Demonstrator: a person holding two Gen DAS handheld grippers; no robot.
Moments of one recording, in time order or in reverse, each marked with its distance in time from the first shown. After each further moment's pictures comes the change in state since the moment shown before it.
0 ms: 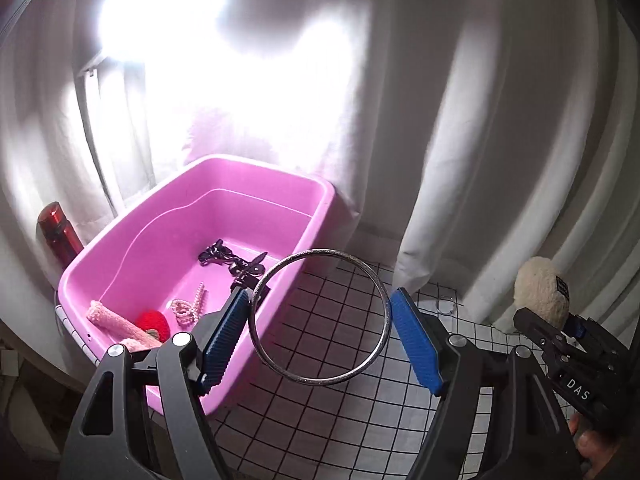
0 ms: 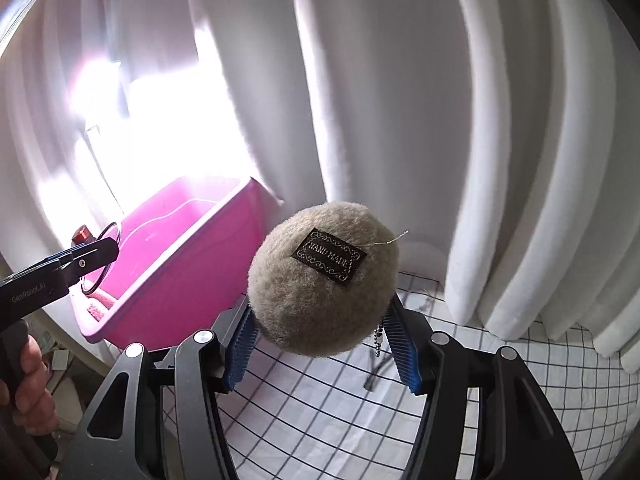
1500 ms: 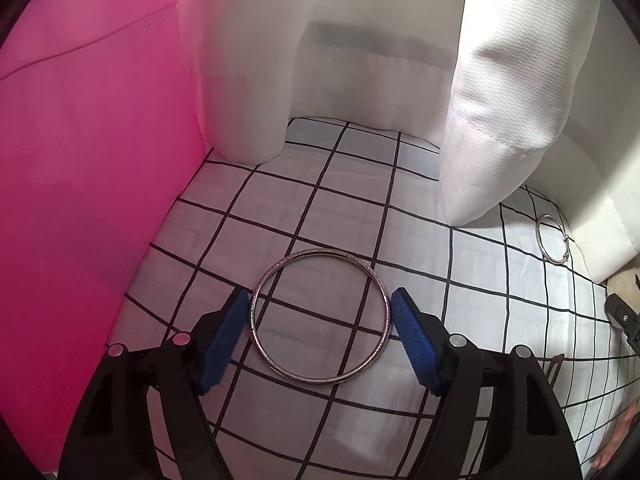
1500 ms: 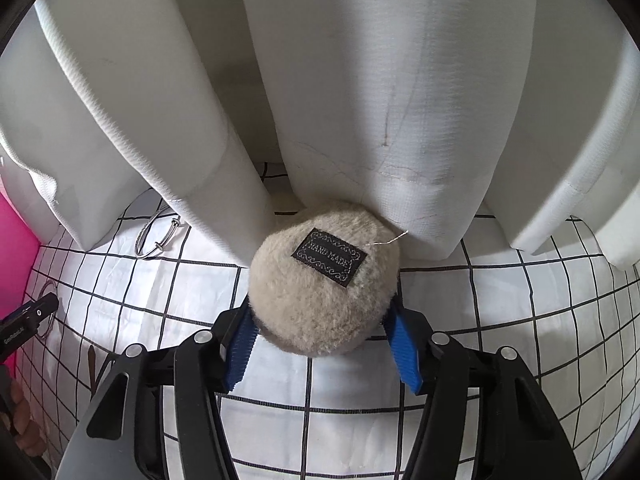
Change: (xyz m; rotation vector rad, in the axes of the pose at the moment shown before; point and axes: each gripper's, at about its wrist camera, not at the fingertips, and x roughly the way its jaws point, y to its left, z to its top) left arm 0.292 -0.090 -0.089 0.084 0.326 0.069; right arm 0.186 -0.225 -0.091 0.300 0.244 -0.359
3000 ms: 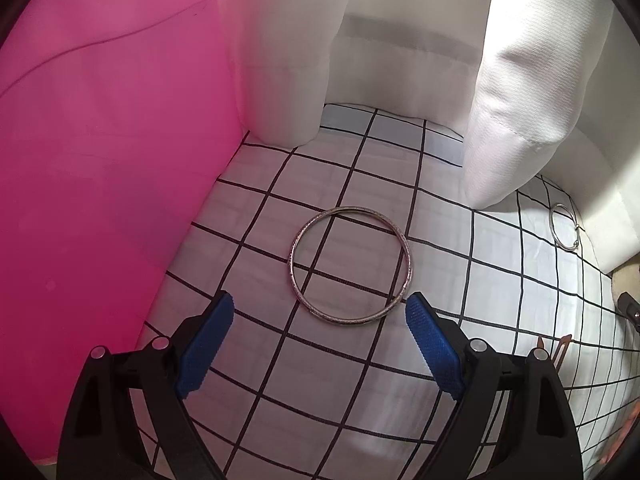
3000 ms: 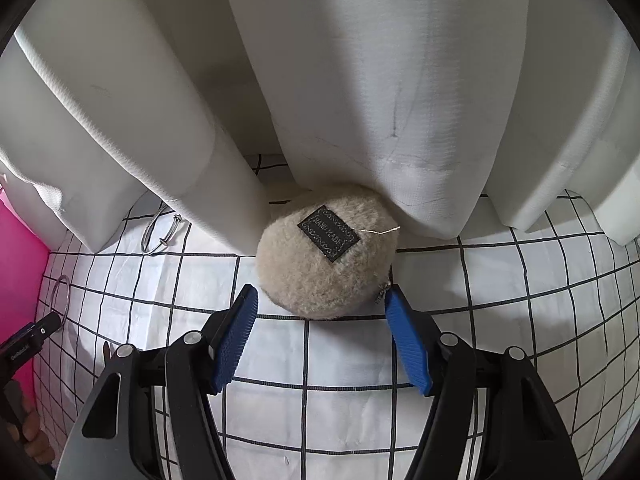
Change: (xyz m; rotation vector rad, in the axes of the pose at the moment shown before) left arm -0.006 0.020 -0.006 -0.016 0.065 0.063; right arm -0.026 -0.027 -0.011 0.052 0.073 0.030
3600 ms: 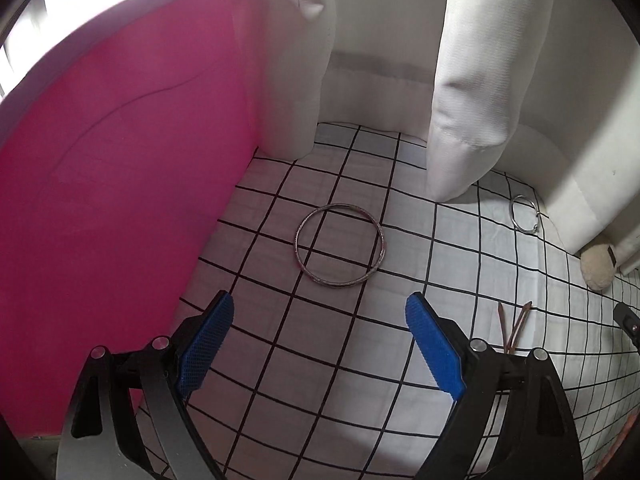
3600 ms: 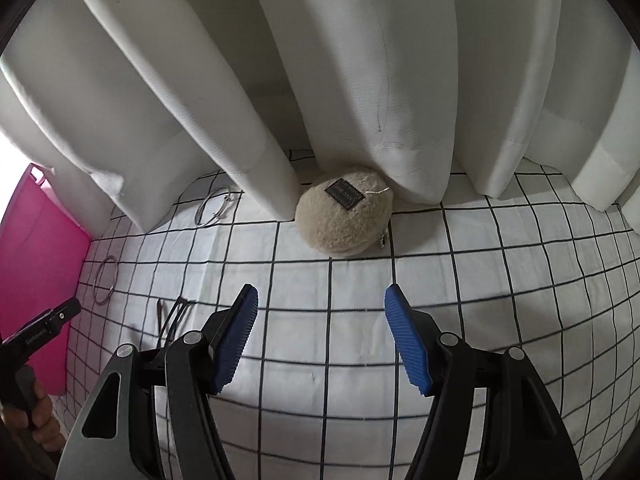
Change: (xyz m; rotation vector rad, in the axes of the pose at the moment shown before) left arm -0.050 -0.001 -0.014 0.034 -0.026 -0.004; right arm -0.049 -0.001 -0.023 0.016 -0.009 0.063
